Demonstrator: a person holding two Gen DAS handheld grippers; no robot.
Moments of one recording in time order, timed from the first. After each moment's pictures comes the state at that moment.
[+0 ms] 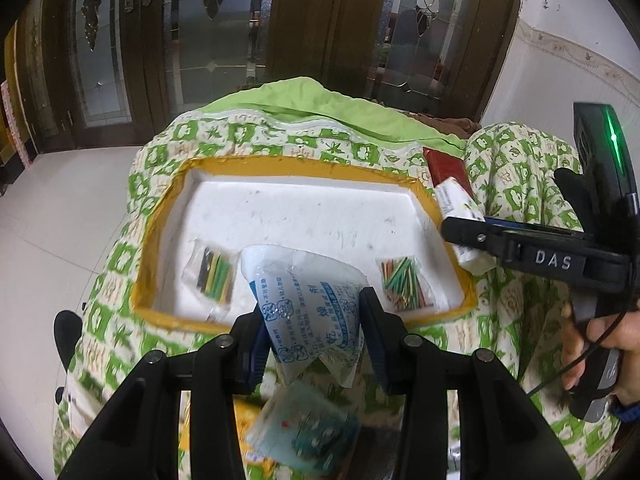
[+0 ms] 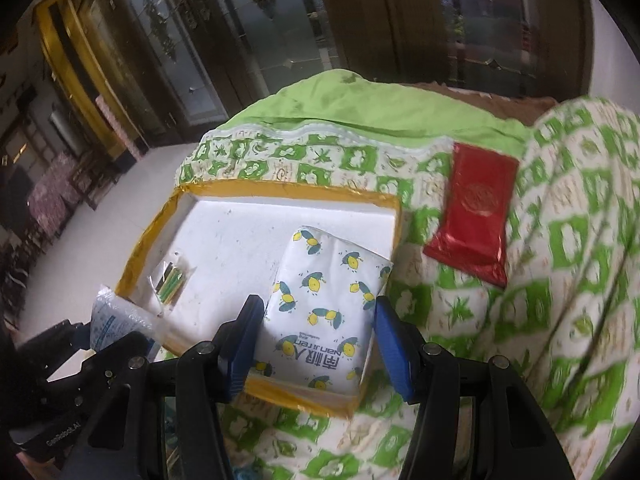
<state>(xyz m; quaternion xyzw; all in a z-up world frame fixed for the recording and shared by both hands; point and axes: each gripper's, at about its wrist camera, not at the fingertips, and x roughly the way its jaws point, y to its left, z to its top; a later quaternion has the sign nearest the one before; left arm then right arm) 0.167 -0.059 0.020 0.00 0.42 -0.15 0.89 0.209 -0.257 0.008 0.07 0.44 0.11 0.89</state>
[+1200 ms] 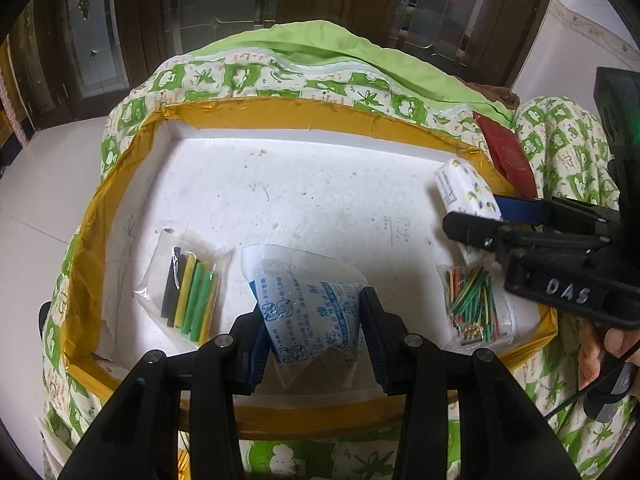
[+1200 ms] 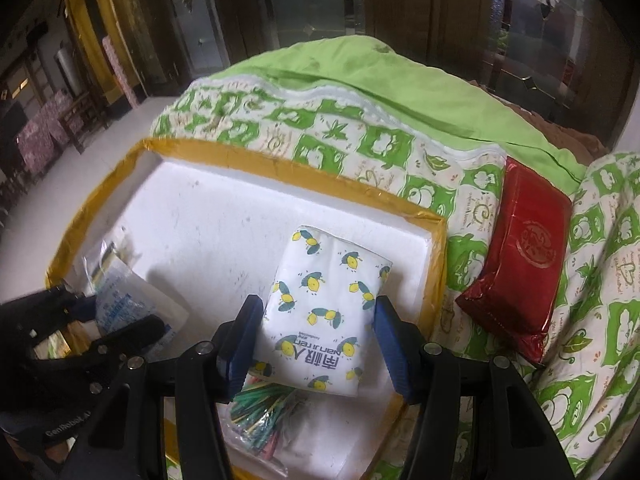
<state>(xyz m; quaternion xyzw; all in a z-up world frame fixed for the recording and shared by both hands) 0.231 -0.063 -0.049 0.00 0.48 -0.14 0.87 0.271 -0.228 -0.045 -0.03 0.47 0.12 0.87</state>
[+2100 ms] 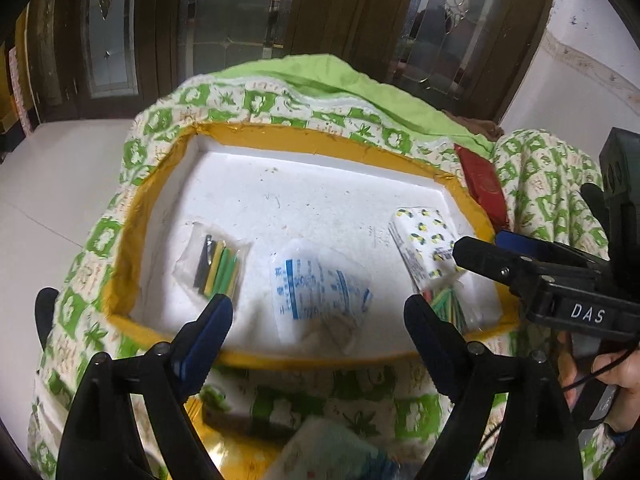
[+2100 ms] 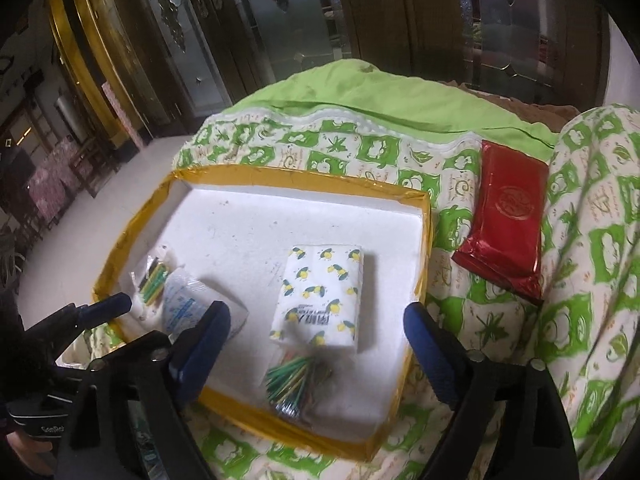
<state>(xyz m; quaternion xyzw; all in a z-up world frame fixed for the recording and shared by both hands) 0.191 -0.042 -0.021 -0.04 0.43 -0.14 0.89 0.221 -0.240 -0.021 0.06 0.43 0.12 0.89</state>
